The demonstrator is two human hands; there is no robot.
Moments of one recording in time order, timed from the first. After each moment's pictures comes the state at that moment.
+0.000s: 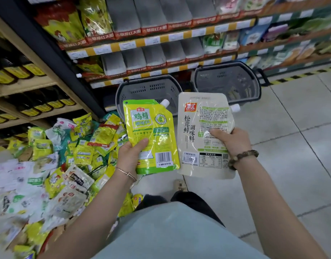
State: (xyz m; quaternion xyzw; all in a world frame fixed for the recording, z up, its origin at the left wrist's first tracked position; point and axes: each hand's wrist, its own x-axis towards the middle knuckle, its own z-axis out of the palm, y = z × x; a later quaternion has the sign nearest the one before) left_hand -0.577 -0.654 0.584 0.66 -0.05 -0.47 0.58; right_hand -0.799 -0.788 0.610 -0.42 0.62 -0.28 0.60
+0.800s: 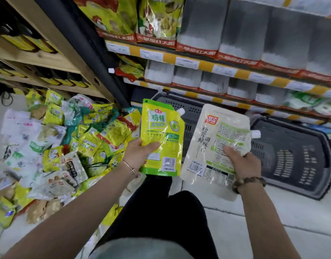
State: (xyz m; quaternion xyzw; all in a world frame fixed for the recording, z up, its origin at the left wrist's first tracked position) left_hand -0.356 -0.910 0.504 0.75 0.06 -0.39 0.54; right_hand -0.539 -1.094 0.509 -0.54 0.63 -0.11 0.54
